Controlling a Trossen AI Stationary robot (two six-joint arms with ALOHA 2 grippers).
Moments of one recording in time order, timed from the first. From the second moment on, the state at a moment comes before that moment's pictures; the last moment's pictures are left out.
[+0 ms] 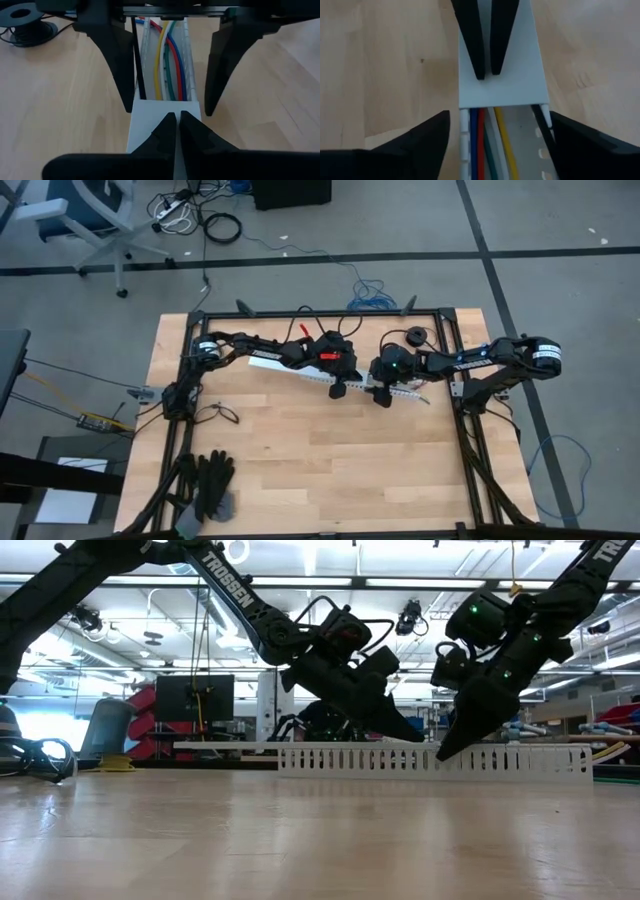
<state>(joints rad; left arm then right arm) 0.28 2.18 1.41 0.19 0.38 0.27 -0.29 1.36 0.47 0.09 -0.04 0.00</state>
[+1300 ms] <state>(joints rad) 0.27 2.13 1.41 0.04 0.37 0.27 -0.29 1.36 0.47 0.11 -0.05 -0.03</state>
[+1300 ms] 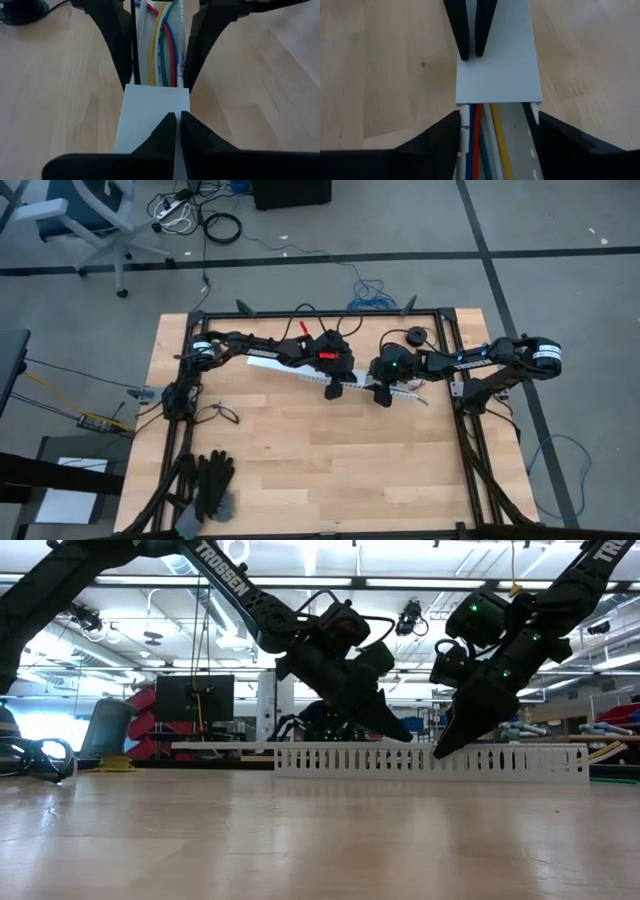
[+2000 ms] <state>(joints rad) 0.26 2.17 1.41 0.17 0.36 0.26 -0.29 1.36 0.47 0.12 -0.11 -0.02</state>
